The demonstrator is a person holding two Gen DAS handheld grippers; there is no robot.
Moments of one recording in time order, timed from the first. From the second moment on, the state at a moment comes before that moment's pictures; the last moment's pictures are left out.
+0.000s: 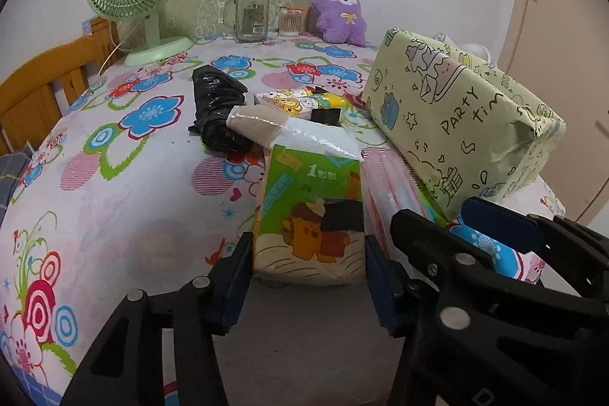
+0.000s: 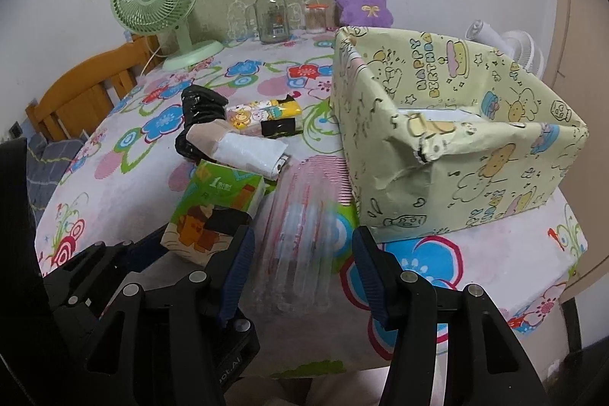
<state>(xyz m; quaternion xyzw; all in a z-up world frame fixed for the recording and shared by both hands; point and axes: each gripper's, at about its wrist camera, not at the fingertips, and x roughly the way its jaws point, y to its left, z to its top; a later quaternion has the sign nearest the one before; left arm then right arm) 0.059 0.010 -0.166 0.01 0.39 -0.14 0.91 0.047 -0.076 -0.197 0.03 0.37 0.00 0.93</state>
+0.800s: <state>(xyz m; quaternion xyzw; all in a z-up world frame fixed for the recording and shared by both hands) 0.058 0.024 -0.169 0.02 0.40 -0.11 0.91 0.076 -0.055 -0.209 0.00 0.40 0.01 0.92</state>
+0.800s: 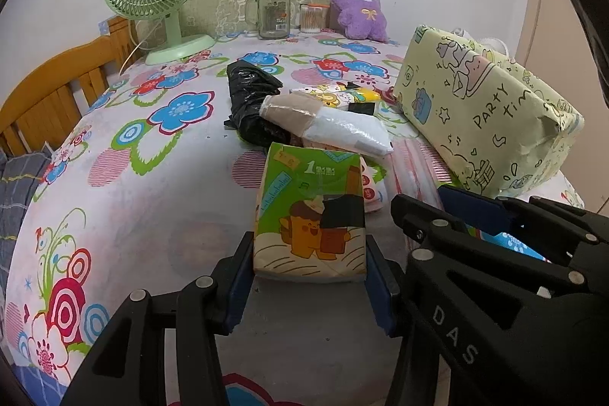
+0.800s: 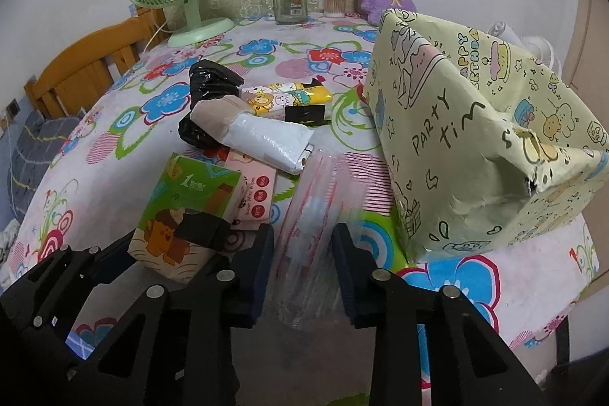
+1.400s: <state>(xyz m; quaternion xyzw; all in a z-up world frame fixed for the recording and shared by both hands) 0.059 0.026 -0.122 0.00 0.37 -0.10 0.93 0.068 -0.058 -0.158 0.00 0.35 0.03 0.94</state>
